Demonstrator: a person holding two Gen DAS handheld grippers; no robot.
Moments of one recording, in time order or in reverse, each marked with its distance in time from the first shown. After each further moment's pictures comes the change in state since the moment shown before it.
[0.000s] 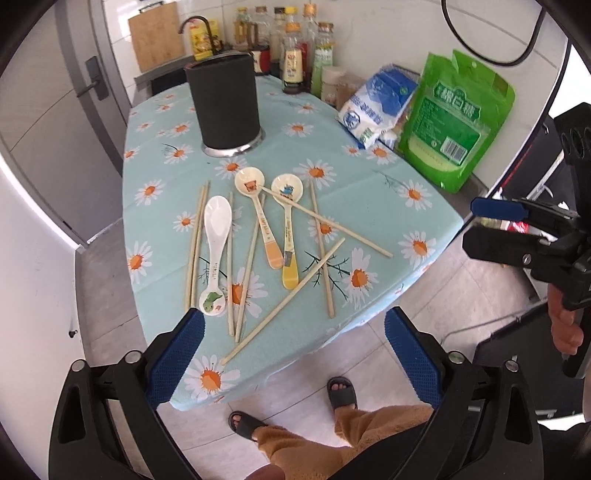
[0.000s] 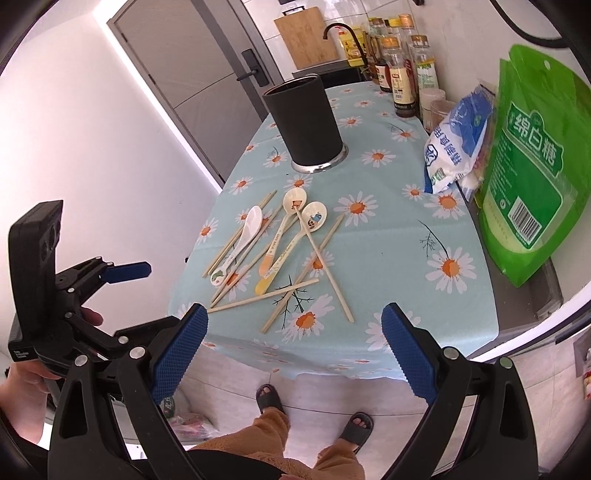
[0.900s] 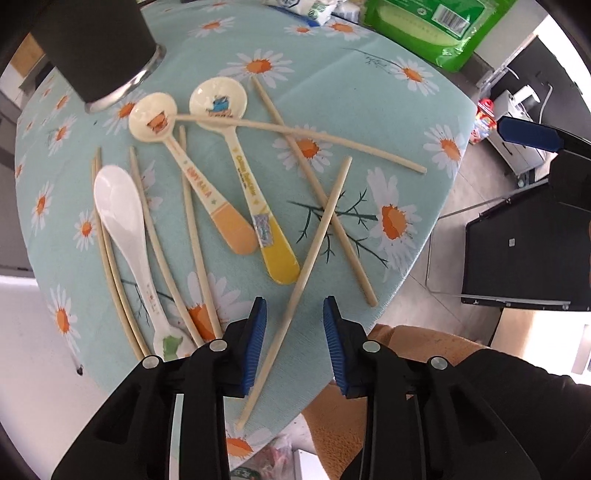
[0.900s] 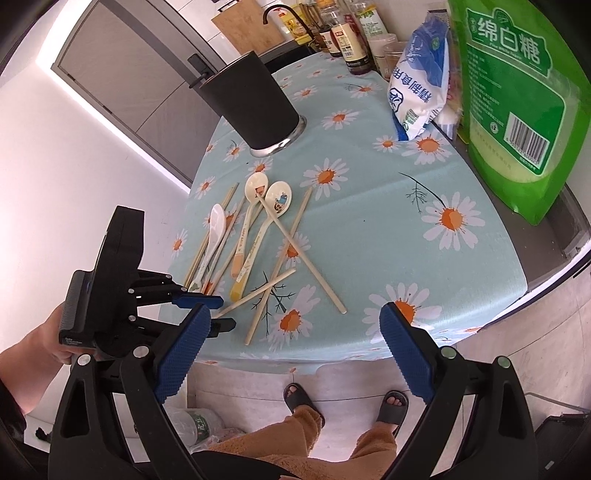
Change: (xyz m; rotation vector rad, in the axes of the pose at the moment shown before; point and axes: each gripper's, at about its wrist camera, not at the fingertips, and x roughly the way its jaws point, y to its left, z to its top) left arm 0.128 0.002 0.023 0.330 0.373 -0.157; right arm 0.038 -0.030 -0.010 0.226 0.030 -0.021
